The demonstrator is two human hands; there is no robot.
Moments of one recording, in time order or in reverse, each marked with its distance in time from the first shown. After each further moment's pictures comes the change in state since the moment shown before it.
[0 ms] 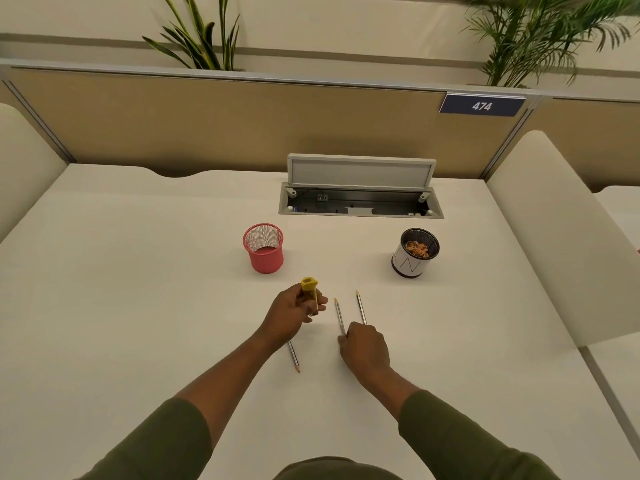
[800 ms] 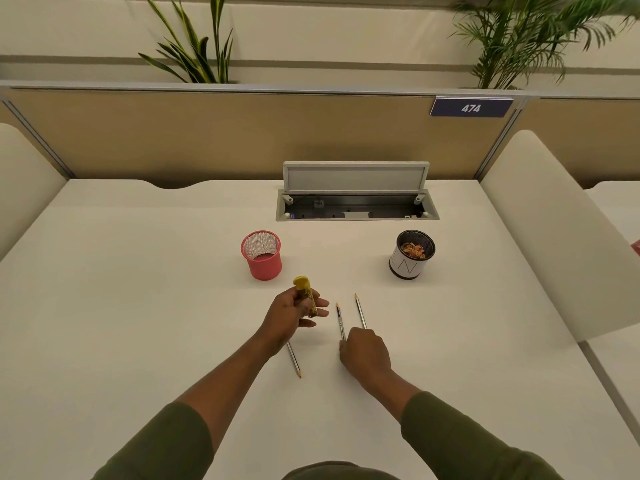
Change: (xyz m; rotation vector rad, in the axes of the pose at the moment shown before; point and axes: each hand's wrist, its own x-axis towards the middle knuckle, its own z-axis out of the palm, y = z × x) left_hand -0.001 0.012 -0.001 -0.136 -0.052 -0.065; right_hand -0.002 0.001 -0.001 -0.053 -0.018 -0.003
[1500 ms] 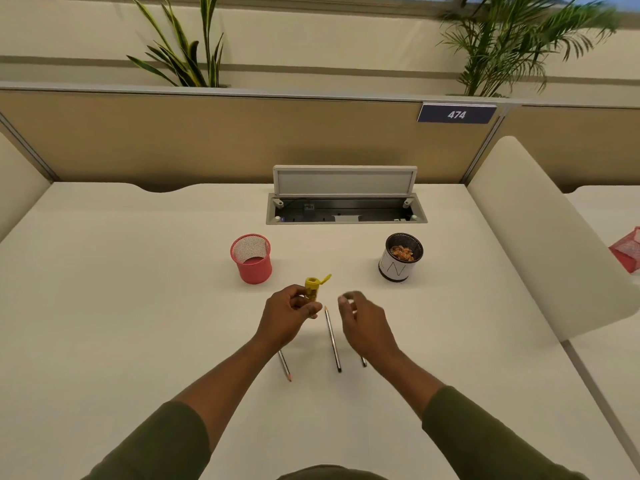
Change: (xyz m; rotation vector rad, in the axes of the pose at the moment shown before) left_hand 0.009 -0.003 0.014 0.260 0.162 0.152; right_hand 0.002 0.001 -0.061 0.503 0.193 -0.142
